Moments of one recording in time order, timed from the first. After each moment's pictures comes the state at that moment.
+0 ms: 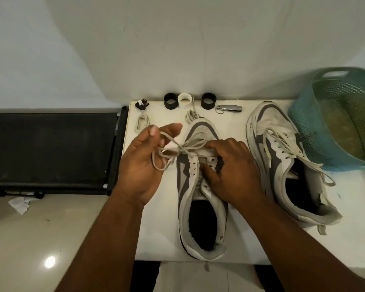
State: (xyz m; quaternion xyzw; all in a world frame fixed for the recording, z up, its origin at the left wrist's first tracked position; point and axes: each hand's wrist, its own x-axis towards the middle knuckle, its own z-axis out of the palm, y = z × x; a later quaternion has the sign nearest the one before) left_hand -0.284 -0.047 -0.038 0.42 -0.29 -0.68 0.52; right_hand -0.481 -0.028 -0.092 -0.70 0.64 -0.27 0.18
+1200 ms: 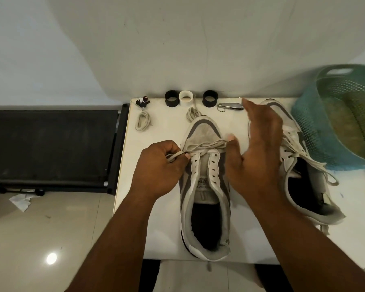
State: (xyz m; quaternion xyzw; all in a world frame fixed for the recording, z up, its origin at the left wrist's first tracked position) left_hand -0.289 -0.049 -0.070 0.66 -0.60 -0.38 0.24; right_hand -0.486 -0.035 -0.050 -0.63 0.65 -0.40 0.13
